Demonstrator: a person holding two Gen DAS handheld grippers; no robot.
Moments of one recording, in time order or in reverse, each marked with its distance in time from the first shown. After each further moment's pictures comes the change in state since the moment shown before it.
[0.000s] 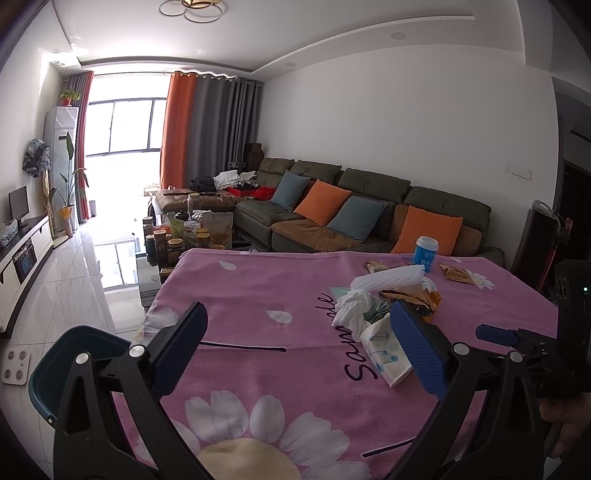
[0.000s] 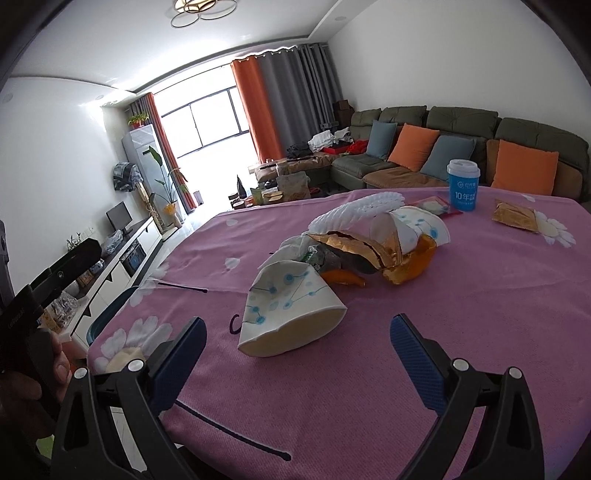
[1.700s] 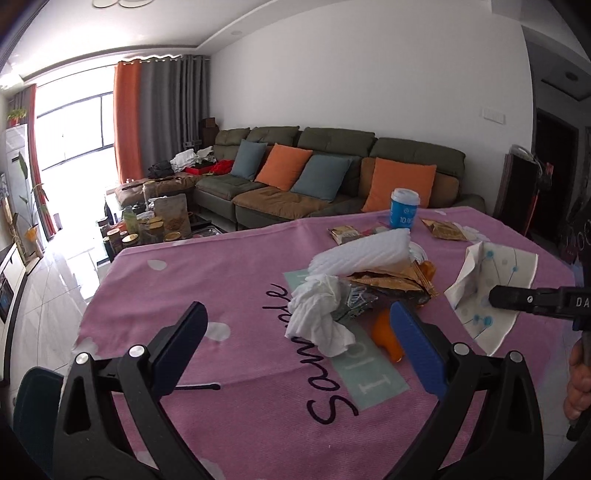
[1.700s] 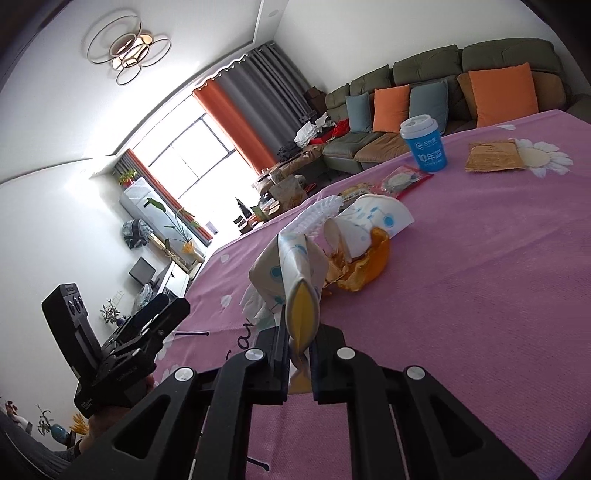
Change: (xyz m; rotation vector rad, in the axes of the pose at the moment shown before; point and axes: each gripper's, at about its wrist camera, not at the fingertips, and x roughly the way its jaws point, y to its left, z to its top) left arm 0.126 -0.060 -0.002 0.181 0.163 -0.129; right arm -0.011 -0.078 0.016 0.309 0.007 0.135
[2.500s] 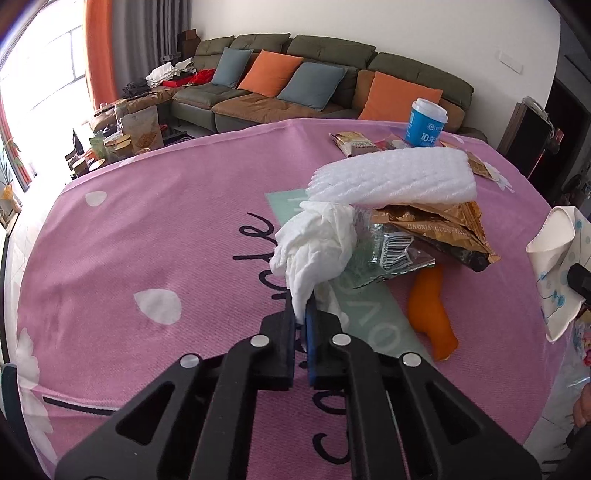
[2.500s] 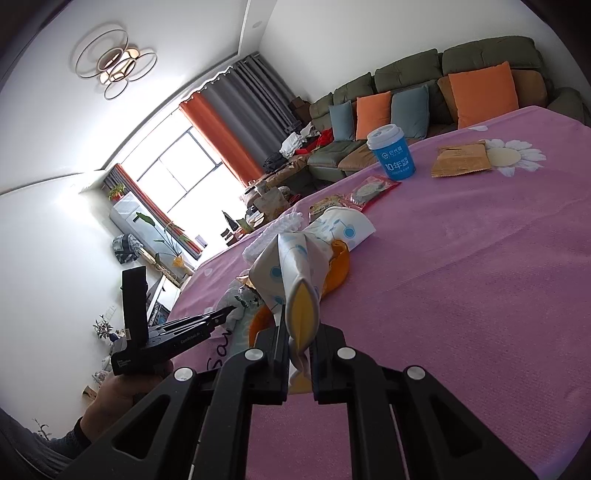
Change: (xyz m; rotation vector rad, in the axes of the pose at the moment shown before) left arm 0.115 0.019 -0.007 -0.060 0.367 -0.078; right arm -0.014 -0.027 0.004 0.035 -0.040 -0.036
